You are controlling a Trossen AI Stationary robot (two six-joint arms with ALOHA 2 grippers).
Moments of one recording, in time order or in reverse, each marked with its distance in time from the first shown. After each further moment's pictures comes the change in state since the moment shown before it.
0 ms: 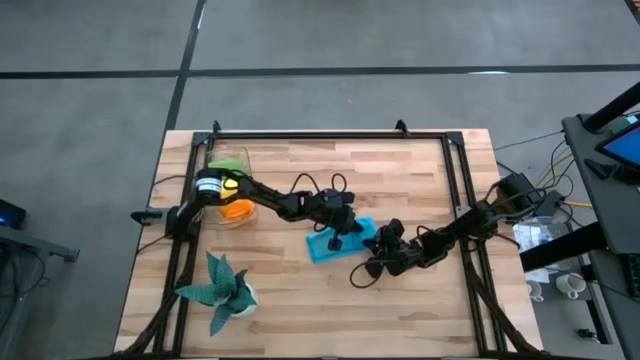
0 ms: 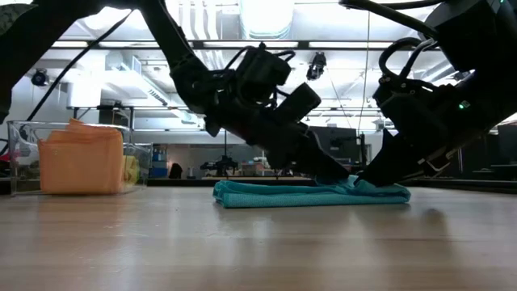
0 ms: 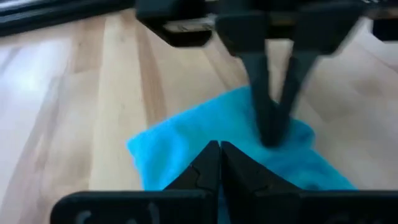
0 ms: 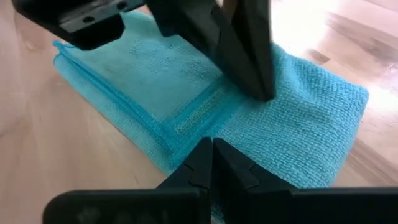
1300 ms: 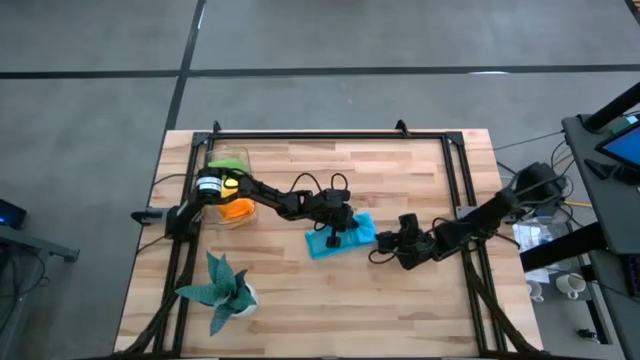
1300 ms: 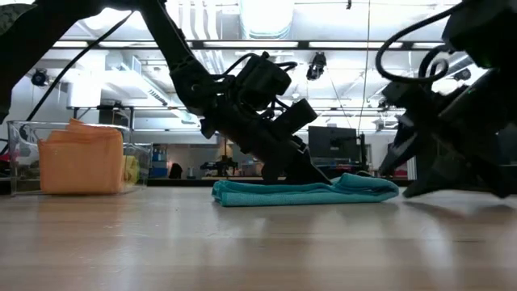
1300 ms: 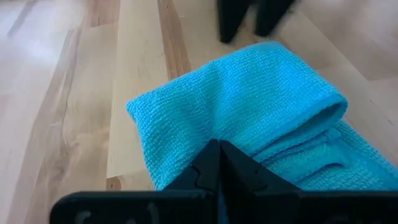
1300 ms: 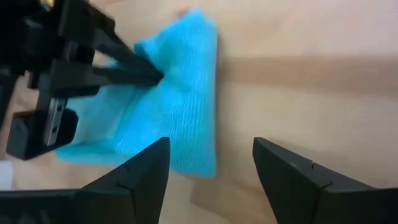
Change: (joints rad) left arm 0.021 0.018 -0.004 -0.098 -0.088 -0.003; right arm 0.002 -0.251 -0.093 -0.316 -0.021 0.881
